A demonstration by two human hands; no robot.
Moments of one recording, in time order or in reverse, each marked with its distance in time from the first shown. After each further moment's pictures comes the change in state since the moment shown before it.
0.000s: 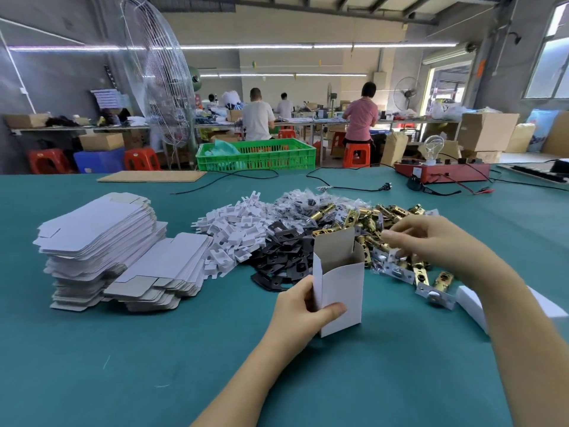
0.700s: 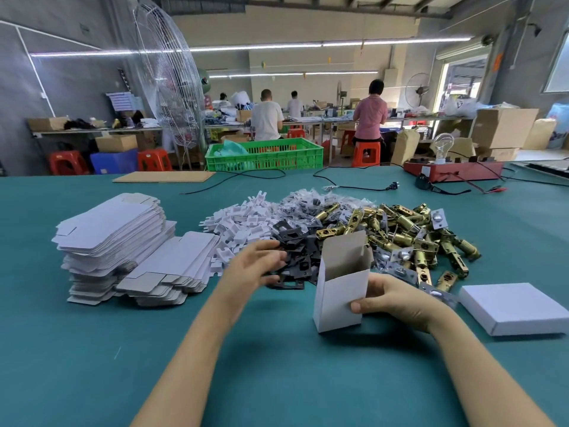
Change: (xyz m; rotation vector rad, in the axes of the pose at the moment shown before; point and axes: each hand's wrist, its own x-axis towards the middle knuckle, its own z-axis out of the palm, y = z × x) left_hand 0.018 0.015 -0.080 -0.231 0.107 -0.066; right_hand 0.002 0.054 0.074 0.517 -0.485 0.036
